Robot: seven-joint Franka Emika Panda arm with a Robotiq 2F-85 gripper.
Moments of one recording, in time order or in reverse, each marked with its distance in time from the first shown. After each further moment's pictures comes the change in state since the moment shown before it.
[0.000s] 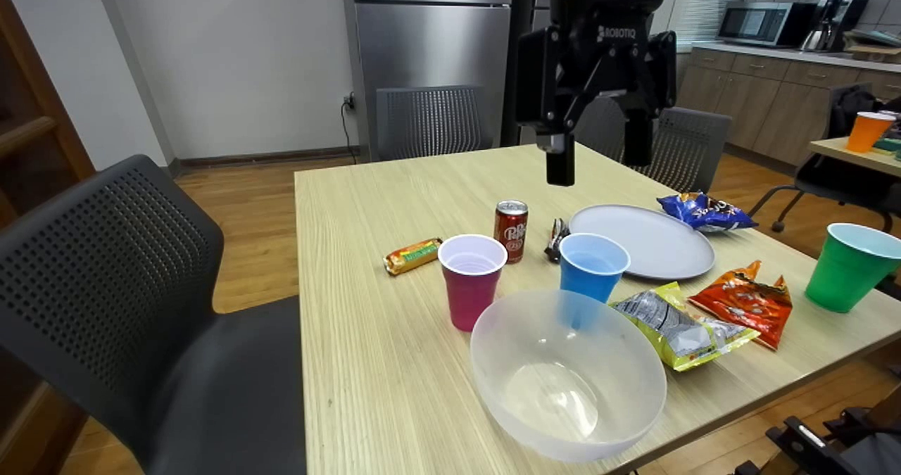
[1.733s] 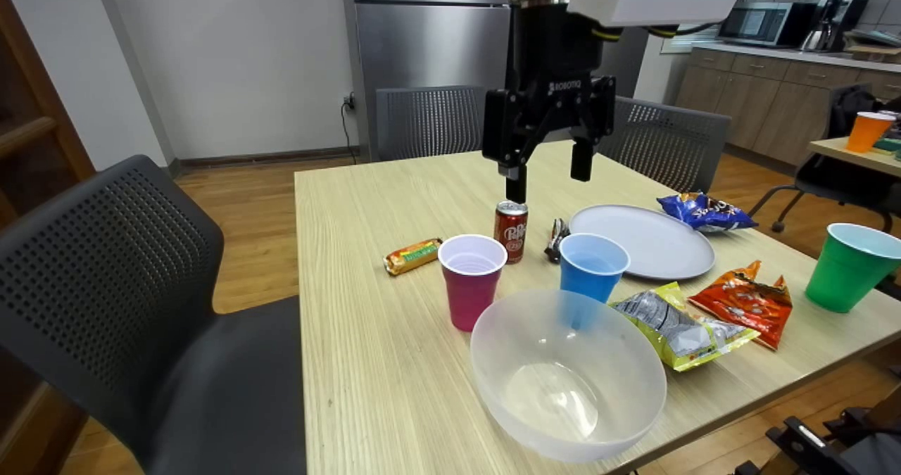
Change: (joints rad) arm 0.000 0.144 -0.032 0.022 -0.147 0.264 0.022
